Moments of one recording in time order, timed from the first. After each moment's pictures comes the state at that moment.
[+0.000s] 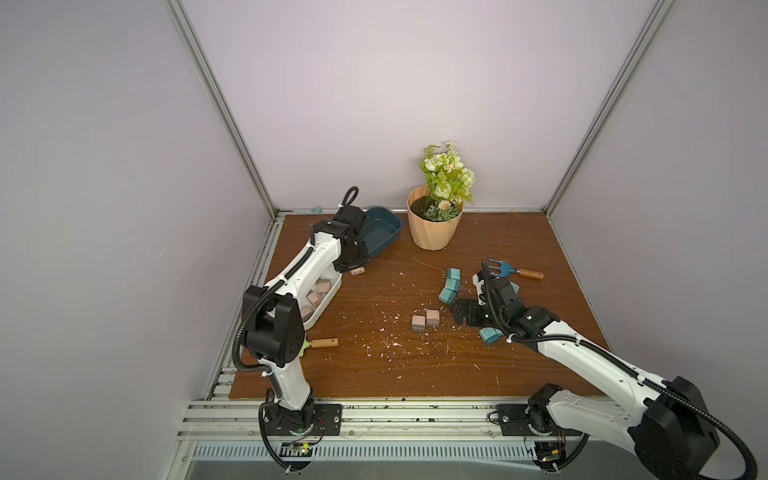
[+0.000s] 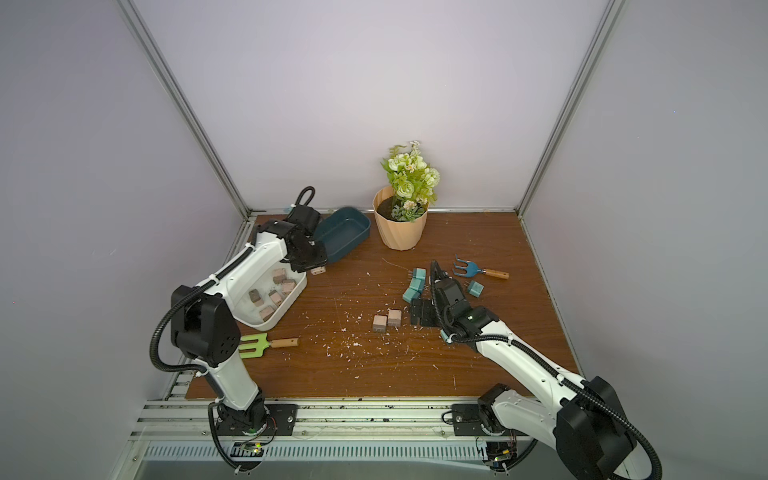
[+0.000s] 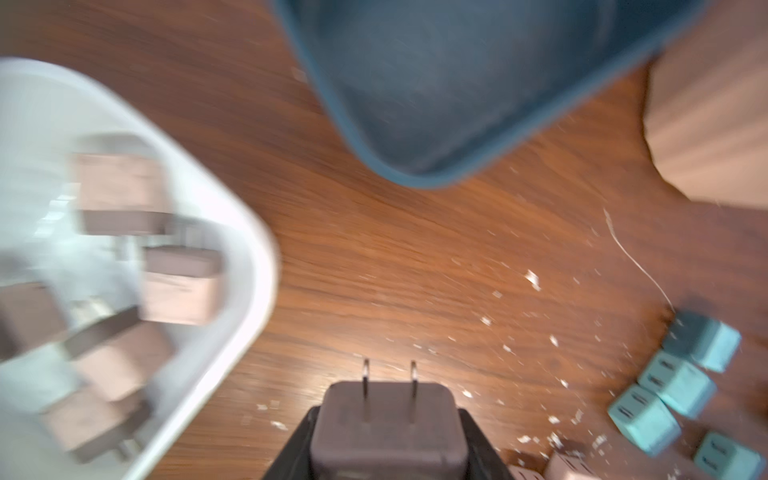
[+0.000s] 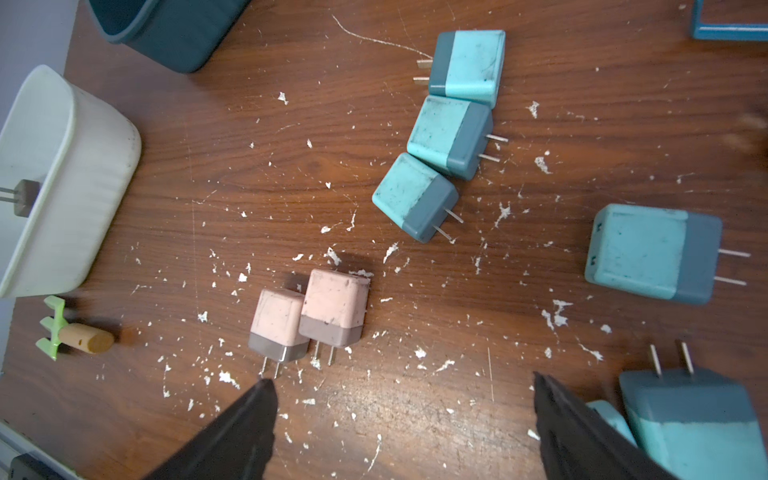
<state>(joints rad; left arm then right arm) -0.25 1.75 1.56 -1.01 -0.03 -0.59 0.59 1.11 0.69 -0.44 -0.02 0.59</state>
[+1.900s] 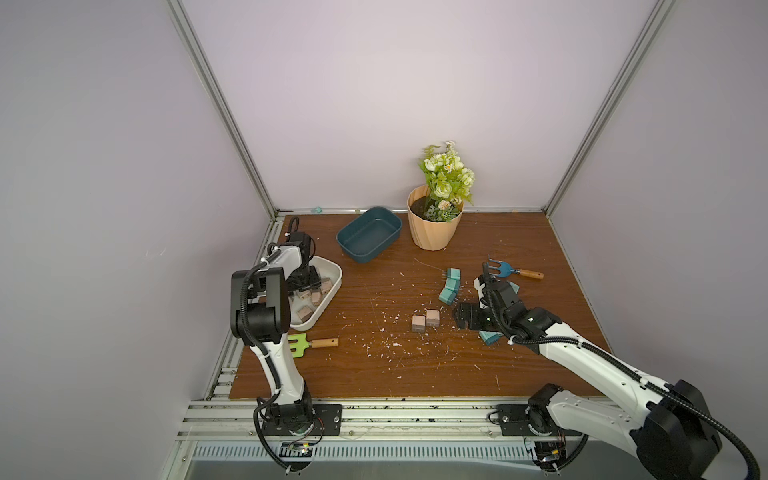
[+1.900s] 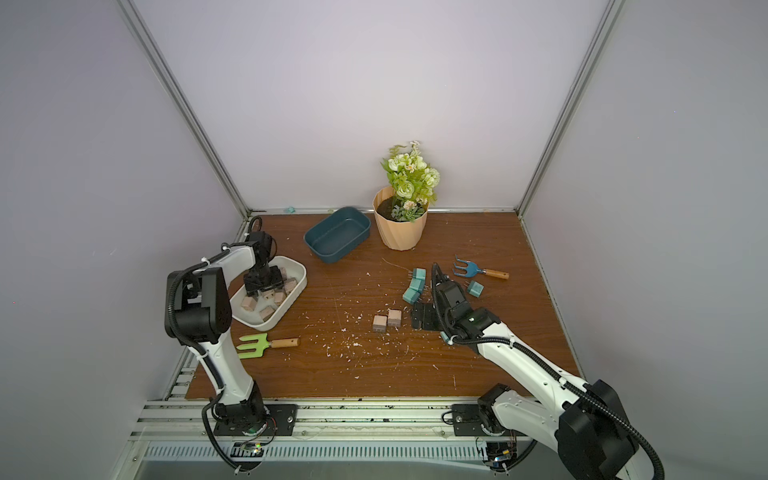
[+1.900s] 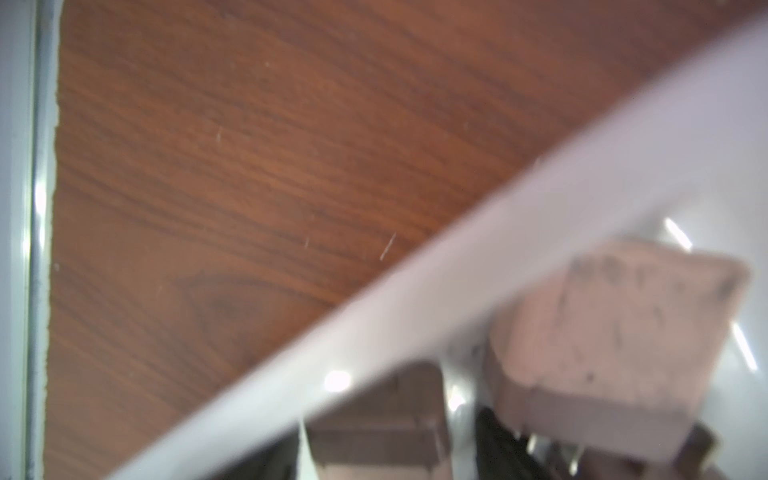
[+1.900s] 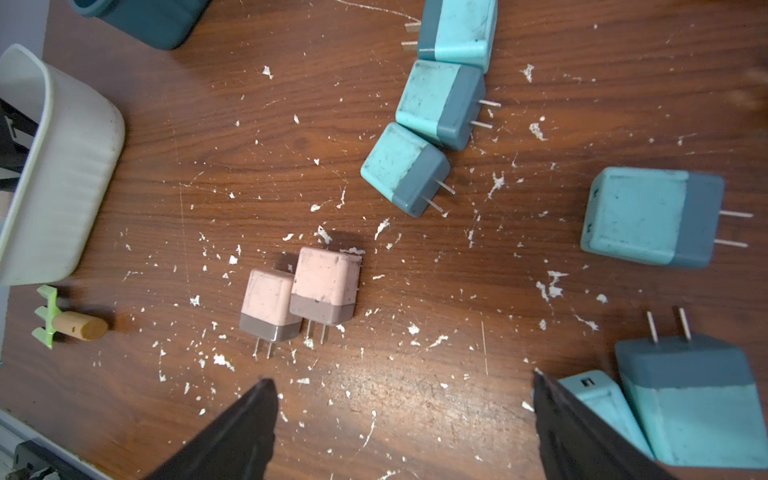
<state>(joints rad) 0.11 1.91 1.32 -0.82 -0.18 -0.37 0.59 1.09 0.68 -0.49 -0.03 0.61</state>
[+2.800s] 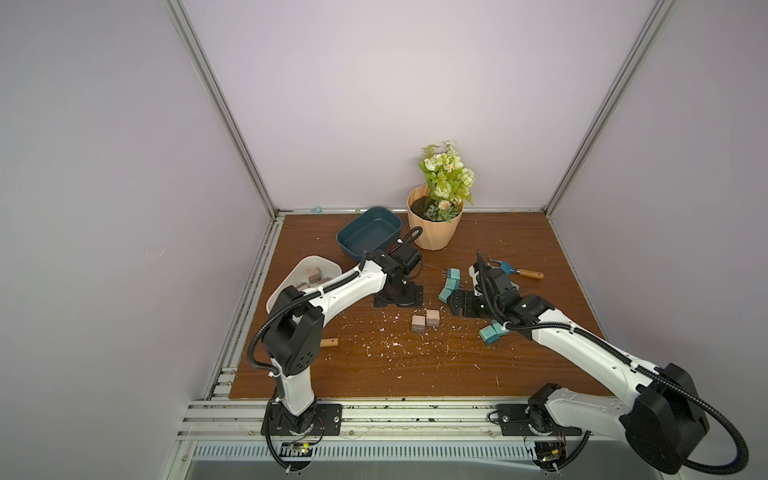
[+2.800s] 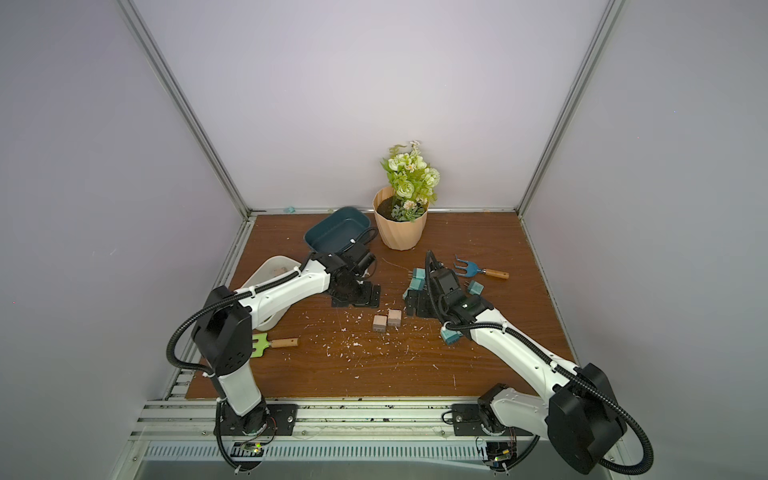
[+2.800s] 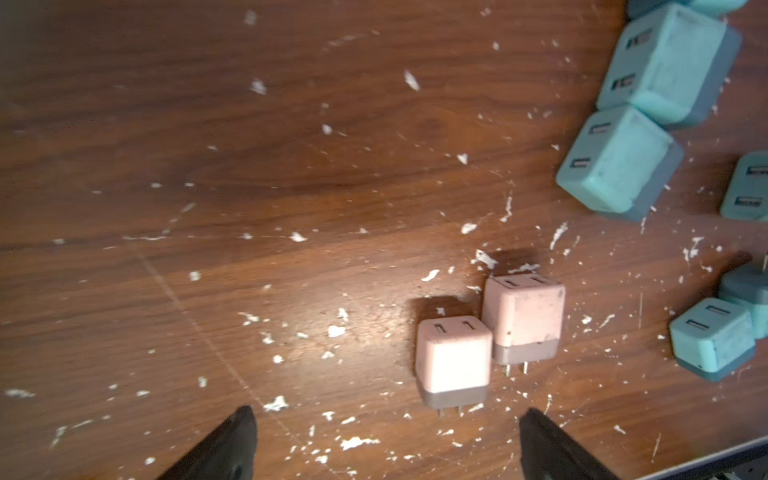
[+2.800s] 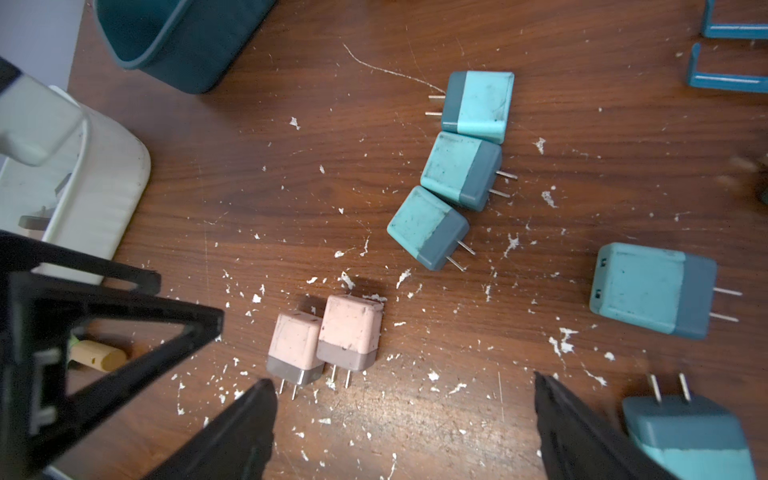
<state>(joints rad) -0.74 1.84 1.45 -0.91 0.09 -0.63 0.59 1.19 0.80 -0.49 0.00 0.57</state>
